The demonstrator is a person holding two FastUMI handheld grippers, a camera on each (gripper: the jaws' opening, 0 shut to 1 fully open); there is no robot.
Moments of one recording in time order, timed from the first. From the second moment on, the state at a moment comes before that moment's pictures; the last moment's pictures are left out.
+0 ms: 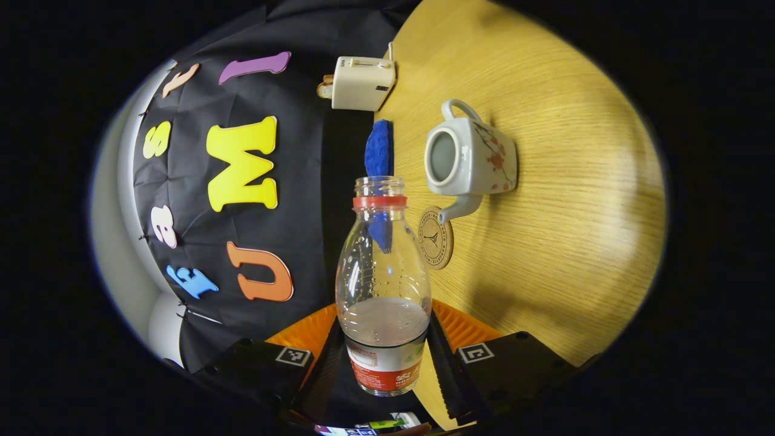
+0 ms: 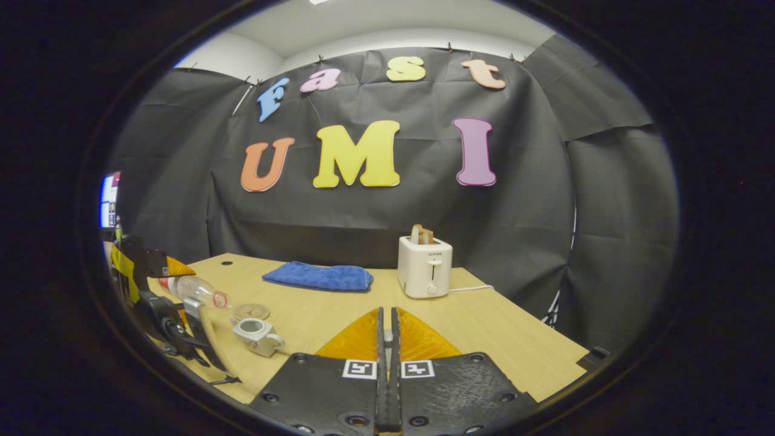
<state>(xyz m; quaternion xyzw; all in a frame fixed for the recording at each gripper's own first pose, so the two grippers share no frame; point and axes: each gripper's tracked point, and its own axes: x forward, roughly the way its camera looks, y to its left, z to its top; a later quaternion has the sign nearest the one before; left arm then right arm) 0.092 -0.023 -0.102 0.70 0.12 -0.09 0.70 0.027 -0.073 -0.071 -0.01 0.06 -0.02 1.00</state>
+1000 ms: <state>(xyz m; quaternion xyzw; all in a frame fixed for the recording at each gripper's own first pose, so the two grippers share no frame) 0.093 -0.048 -0.099 0.80 0.14 -0.10 0.57 0.023 -0.082 -0.060 -0.02 0.04 -0.03 1.00</state>
